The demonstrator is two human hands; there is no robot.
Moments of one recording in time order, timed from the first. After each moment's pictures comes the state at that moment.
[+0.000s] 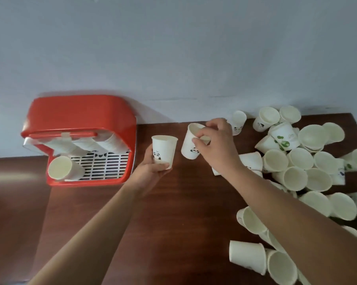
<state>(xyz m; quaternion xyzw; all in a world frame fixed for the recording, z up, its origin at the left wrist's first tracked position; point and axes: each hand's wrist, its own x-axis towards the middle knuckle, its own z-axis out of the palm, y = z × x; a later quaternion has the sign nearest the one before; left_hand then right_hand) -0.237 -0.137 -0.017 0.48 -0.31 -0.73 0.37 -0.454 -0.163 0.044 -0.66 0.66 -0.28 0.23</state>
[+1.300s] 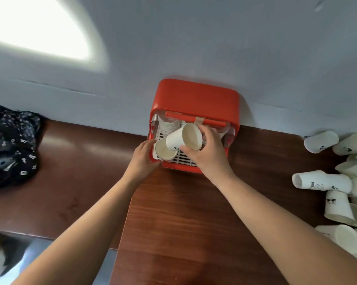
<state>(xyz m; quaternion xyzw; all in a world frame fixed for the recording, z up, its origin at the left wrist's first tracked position) 0.098 -0.109 -0.037 0.71 -0.58 -0.34 0.22 -0.111 -0.131 0.057 -0.65 0.58 -0.32 0.37</state>
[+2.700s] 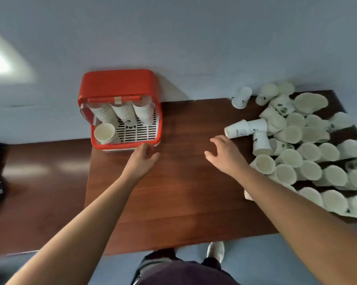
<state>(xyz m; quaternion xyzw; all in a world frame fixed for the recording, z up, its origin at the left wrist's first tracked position) -0.089 -0.025 0.016 0.66 -0.61 -0.38 0.19 -0.371 -0.009 0.048 -0.67 0.70 -0.06 0.23</state>
